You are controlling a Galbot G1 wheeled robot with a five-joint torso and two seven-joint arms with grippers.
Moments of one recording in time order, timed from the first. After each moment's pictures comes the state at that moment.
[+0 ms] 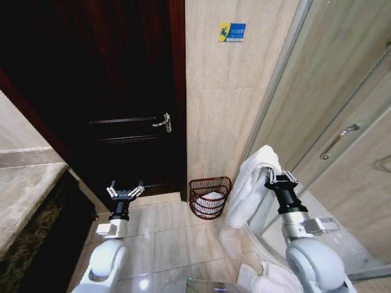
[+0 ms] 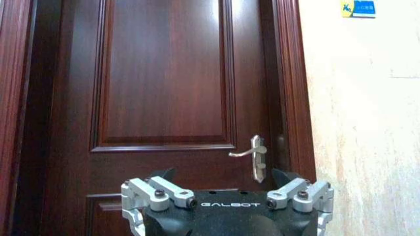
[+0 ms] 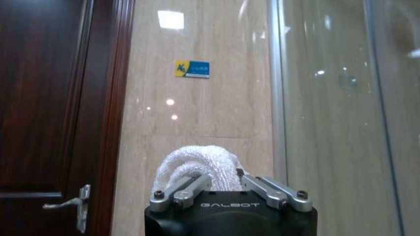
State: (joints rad) left arm 1.61 -1.30 -0.65 -2.09 -0.22 -0.28 -0.13; right arm -1.58 1.18 0.61 2.44 0.34 -0.01 0.18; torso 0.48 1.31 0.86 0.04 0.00
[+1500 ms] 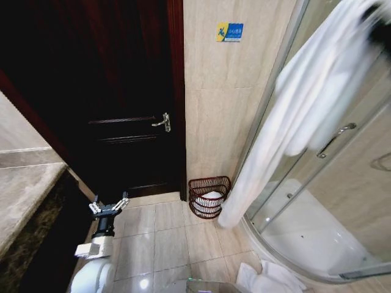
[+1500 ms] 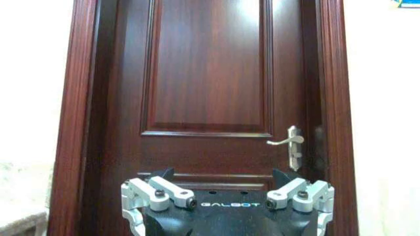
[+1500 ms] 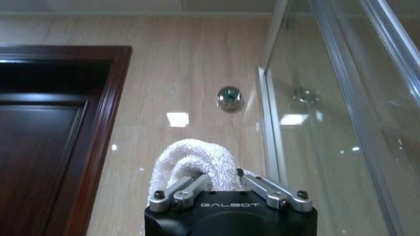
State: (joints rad) left arm 1.72 -1.44 -0.84 -2.05 -0.31 -0.38 0.03; right arm -0.14 0.30 0.39 1.98 1.48 -0.25 0.28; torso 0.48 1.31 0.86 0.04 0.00
